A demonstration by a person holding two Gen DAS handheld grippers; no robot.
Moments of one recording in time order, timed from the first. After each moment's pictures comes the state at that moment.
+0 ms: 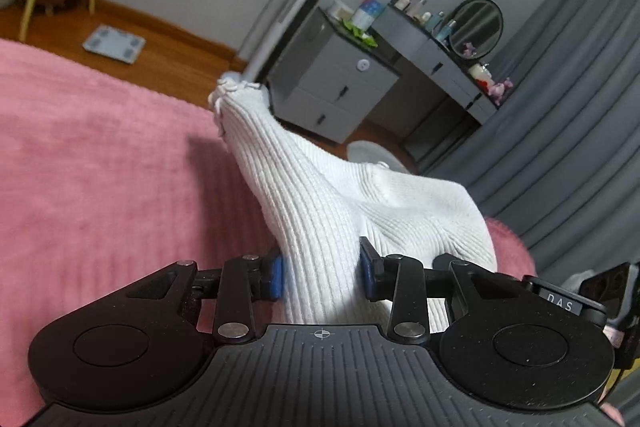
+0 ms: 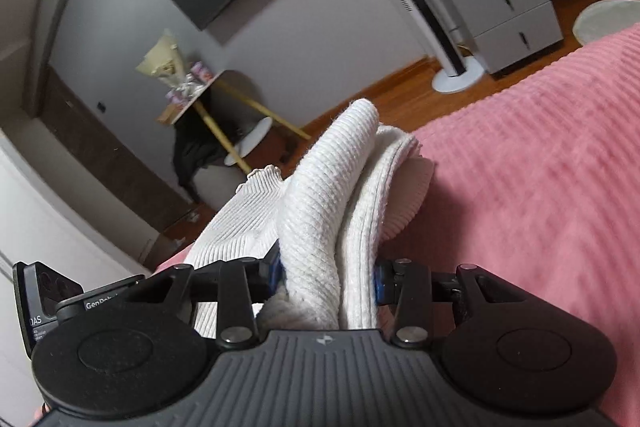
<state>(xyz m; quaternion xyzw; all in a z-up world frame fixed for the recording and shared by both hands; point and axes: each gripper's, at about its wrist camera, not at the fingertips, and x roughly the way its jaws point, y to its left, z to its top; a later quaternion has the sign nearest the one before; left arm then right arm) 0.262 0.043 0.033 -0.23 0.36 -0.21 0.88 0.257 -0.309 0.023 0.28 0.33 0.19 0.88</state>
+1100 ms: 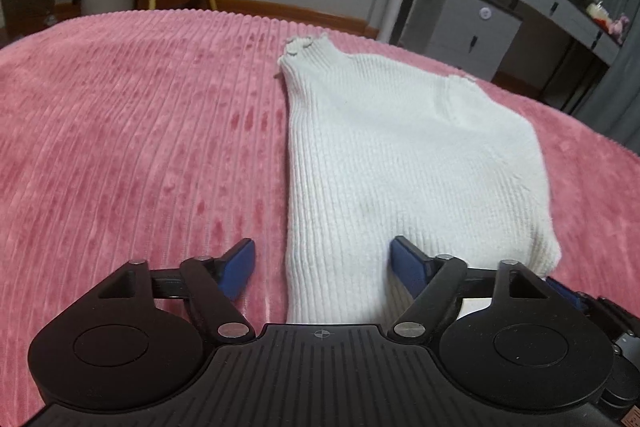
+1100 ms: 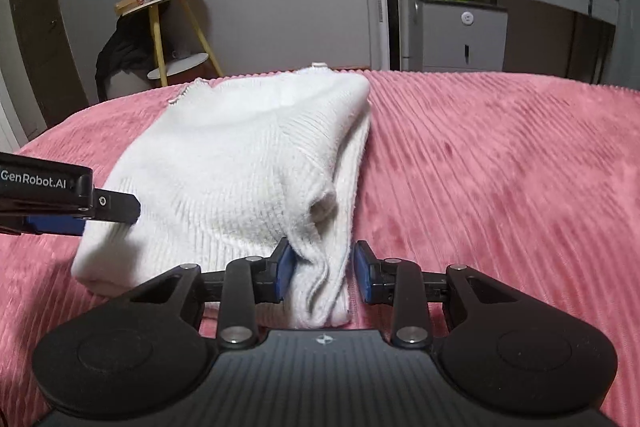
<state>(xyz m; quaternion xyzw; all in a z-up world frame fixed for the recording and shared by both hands) 0.163 0.020 0.001 -0.09 0.43 0.00 0.90 0.141 -0.221 -0.015 0.04 0.35 0.07 0.93</state>
